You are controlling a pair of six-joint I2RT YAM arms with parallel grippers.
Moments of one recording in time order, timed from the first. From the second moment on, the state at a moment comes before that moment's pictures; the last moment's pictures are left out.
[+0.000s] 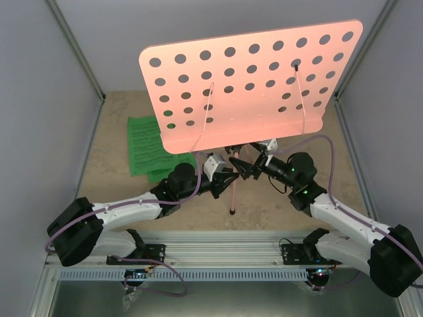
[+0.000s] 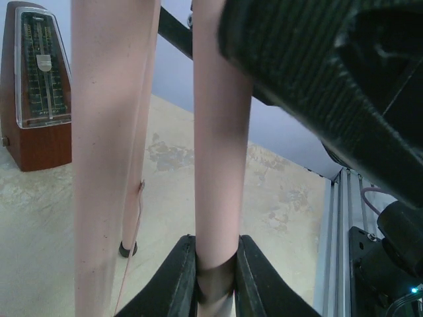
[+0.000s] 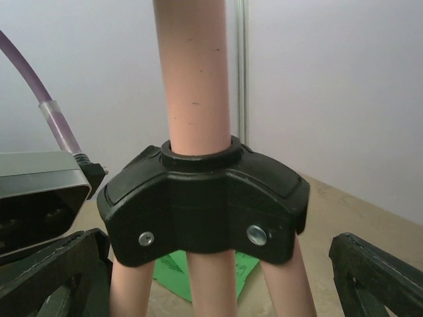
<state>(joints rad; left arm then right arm) -0.91 1.25 0.52 0.61 0.27 -0.25 0.60 1.02 0.49 0.63 -0.41 0.10</state>
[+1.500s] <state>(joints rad) -0.97 1.30 0.58 0.63 0.23 -0.18 0.66 1.11 0.55 0.63 -0.33 0.02</state>
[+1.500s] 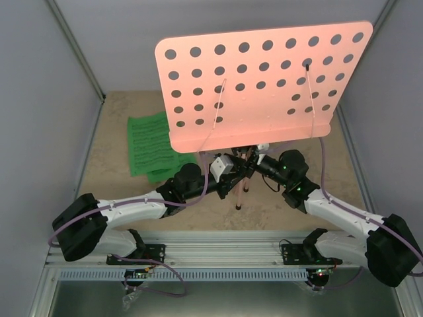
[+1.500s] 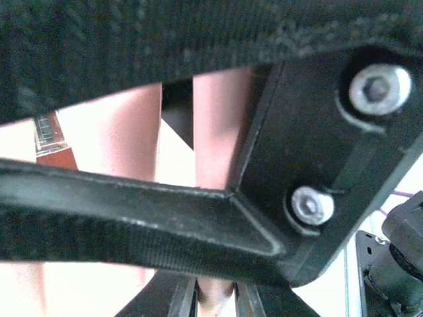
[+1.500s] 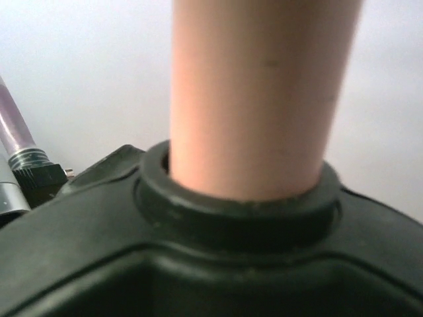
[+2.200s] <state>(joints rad) -1.00 1.13 0.51 0.63 0.16 -0.24 0.67 0.99 0.54 0.44 -0.22 0.10</state>
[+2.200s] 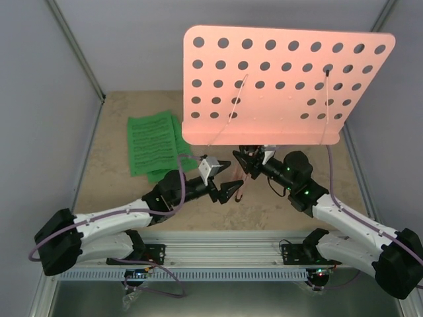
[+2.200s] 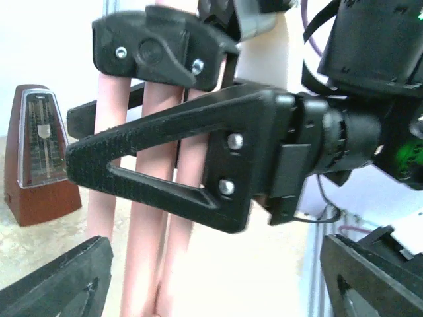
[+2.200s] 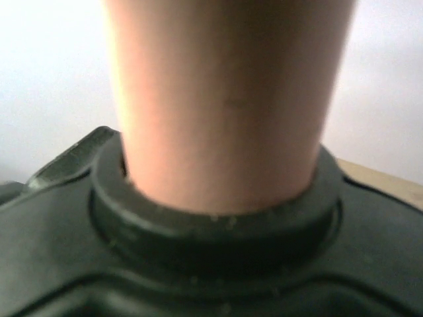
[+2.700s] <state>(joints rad) -0.72 0.75 0.61 0.12 0.13 -0.38 0.66 1.01 0.81 -0.11 -0.10 0.13</state>
